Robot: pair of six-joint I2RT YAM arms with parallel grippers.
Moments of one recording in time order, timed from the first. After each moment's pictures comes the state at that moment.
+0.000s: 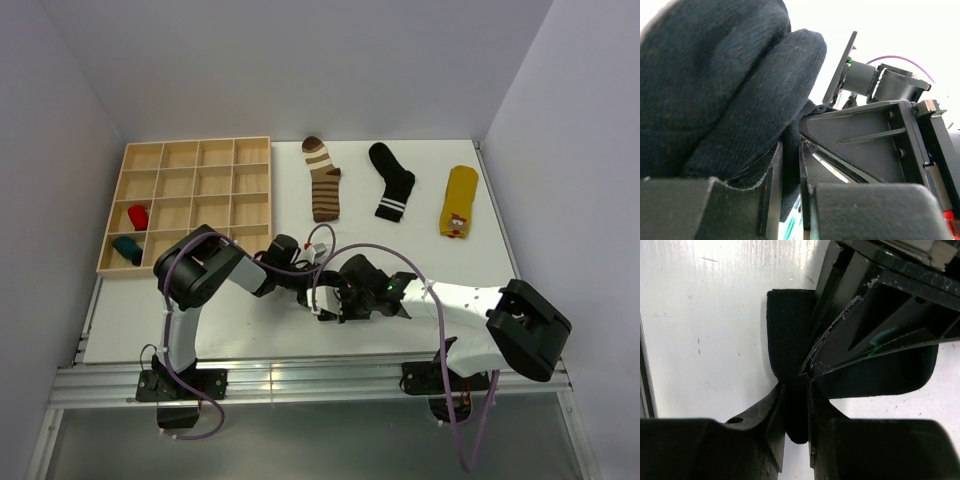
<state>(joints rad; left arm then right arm) -0.71 2.04 0.77 0.59 0.95 -1.04 0.88 1.32 0.58 -0.27 -0.25 -0.75</state>
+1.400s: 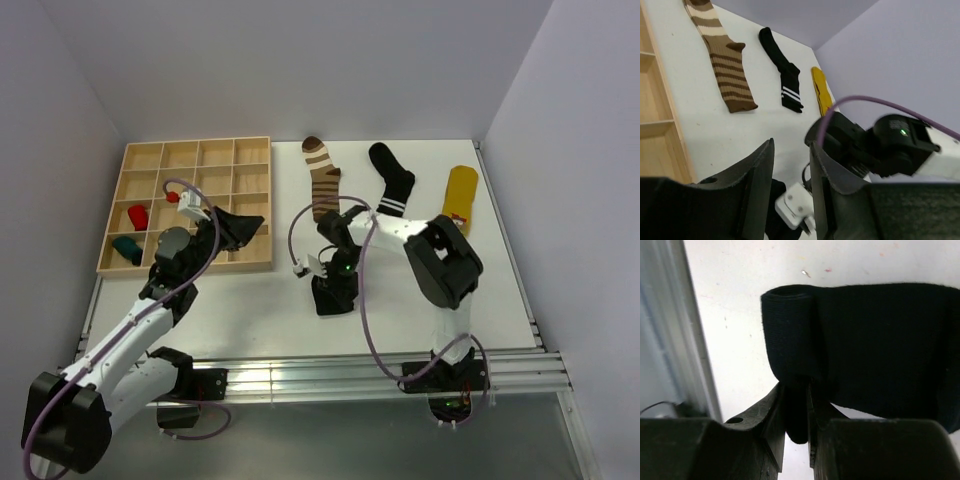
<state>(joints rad) -0.35 0.94 0.49 0.42 0.25 -0.83 0.70 1.88 1.21 -0.99 -0.51 -0.92</state>
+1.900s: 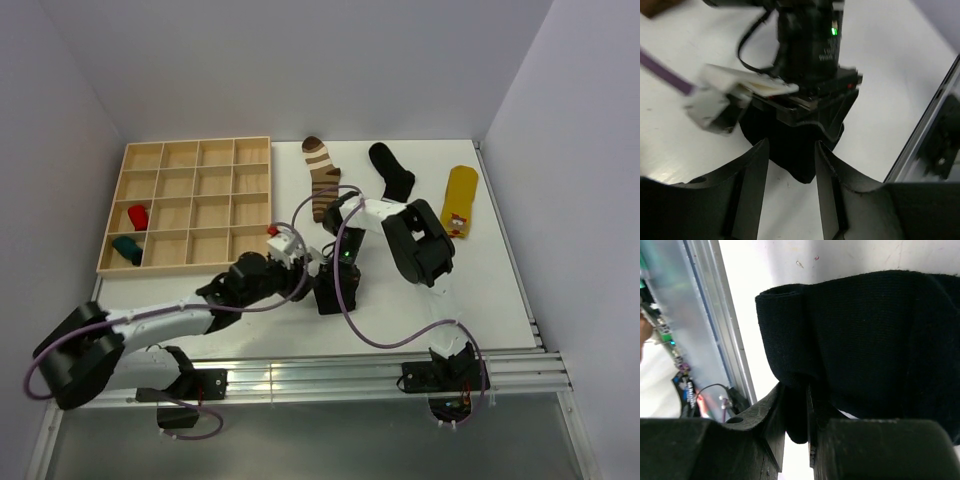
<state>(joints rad) -0.84 1.16 0.45 0.43 0.07 -0.41 0.59 2.20 1.53 -1.37 -0.68 -0.98</state>
